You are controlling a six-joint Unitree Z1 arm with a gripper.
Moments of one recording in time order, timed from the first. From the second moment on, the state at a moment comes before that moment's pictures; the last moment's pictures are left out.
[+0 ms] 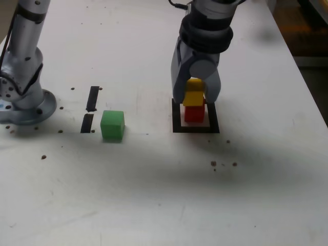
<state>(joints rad) -0.11 2.06 -1.66 1.35 0.03 -0.14</state>
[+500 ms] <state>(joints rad) -0.11 2.06 -1.64 1.35 0.02 -0.14</state>
